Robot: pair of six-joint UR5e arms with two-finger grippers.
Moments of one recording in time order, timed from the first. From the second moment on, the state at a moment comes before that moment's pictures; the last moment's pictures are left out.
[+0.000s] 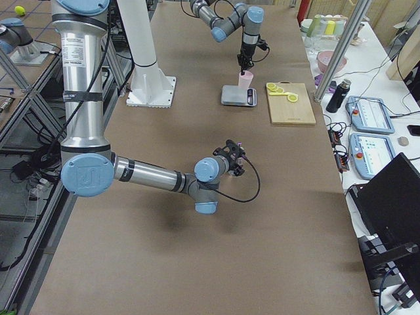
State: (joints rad) left arm -0.70 -2.56 -1.35 -1.57 -2.18 -1.64; right arm 1.02 -1.57 1.24 0.26 2.21 0.56
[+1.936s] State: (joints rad) left arm -0.70 -2.46 -1.45 -1.68 -2.12 -1.61; right arm 1.00 -1.53 1.18 0.31 2.11 0.56
